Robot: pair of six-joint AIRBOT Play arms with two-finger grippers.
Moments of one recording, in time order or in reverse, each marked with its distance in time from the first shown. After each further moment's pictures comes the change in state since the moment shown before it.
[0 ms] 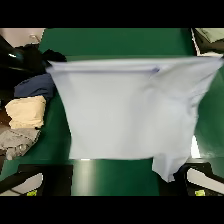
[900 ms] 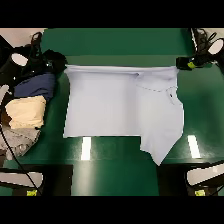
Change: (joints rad) left arm 0.000 -0.299 -0.053 -0.100 0.489 0.275; right arm 0.200 -0.377 -0.014 -0.201 -0.473 0.019
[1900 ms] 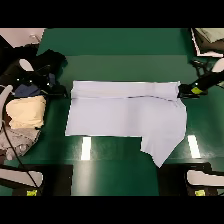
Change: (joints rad) left arm 0.026 -0.032 -0.032 0.253 -0.575 -0.128; right arm -0.071 0.264 -0.399 0.063 0.281 -0.036
